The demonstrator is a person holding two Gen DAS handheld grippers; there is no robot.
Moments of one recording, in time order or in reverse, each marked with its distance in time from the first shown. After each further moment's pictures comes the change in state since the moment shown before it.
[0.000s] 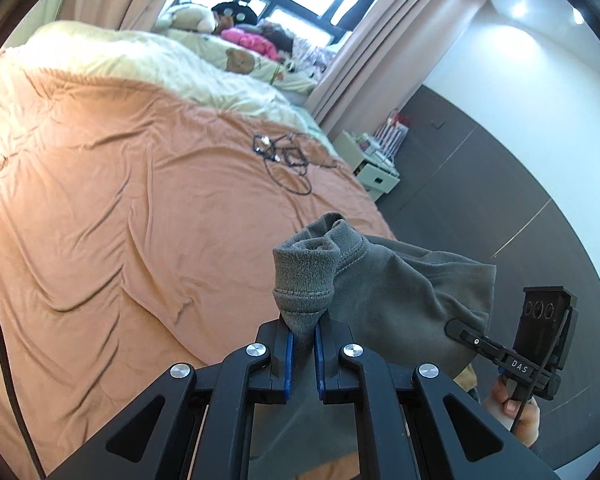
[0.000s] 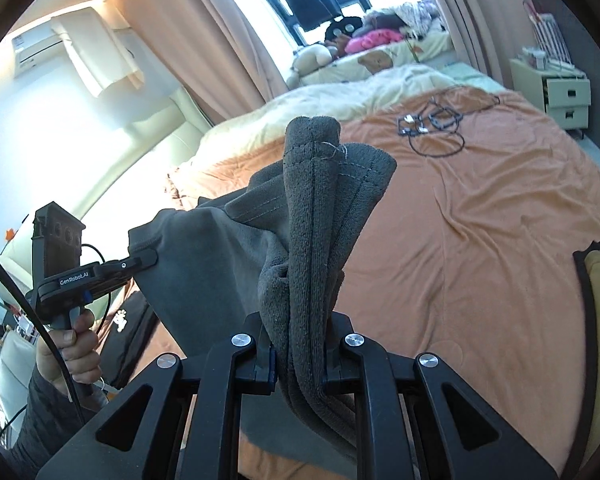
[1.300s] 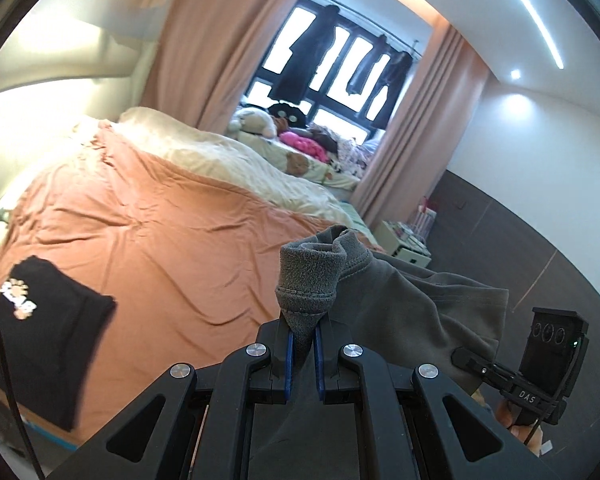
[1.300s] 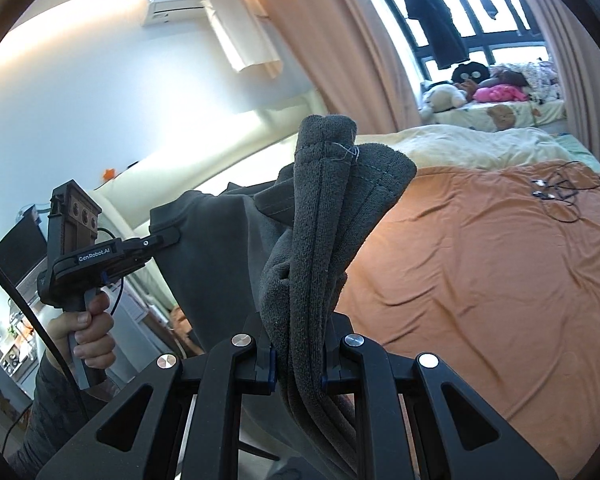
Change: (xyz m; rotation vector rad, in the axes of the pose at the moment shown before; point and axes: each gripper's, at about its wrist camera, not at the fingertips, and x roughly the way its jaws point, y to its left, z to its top) left arm -0.322 0.030 -0.061 -0.009 -0.330 0.195; right arm 0.005 0.137 -0.033 -0.242 -0.057 0.271
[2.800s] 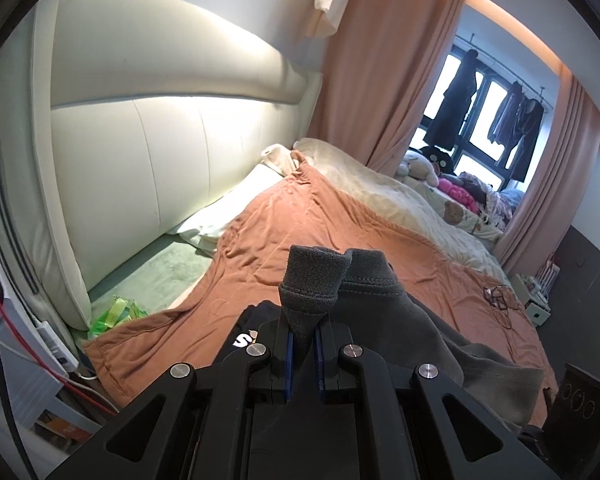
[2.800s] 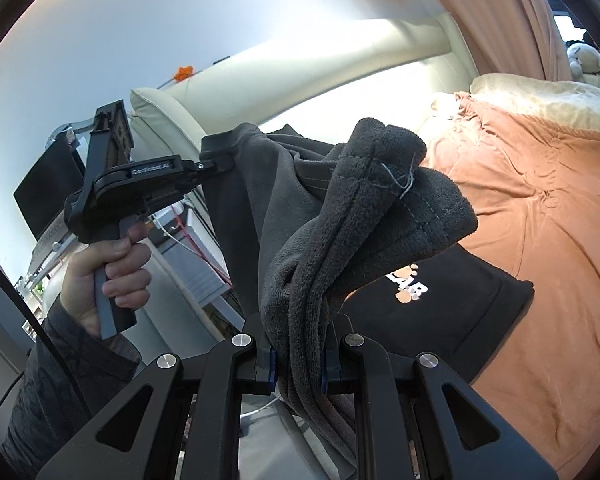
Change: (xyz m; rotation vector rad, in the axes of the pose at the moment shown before) left arm -0.127 0.364 0.053 -0.127 -0.105 0.435; right arm 0.316 -0.026 0.032 -0.127 0.238 0.347
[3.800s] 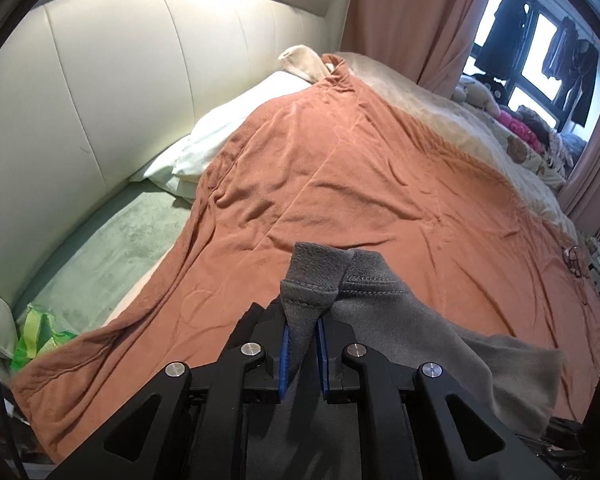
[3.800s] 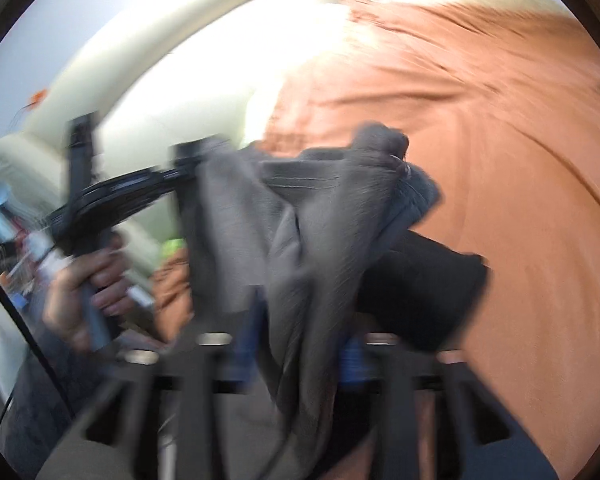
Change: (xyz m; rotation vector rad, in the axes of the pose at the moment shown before) left arm 0.283 0.015 -0.024 0.047 0.258 0.180; right arm 0.026 -0.374 0.031 0.307 0.196 -0.170
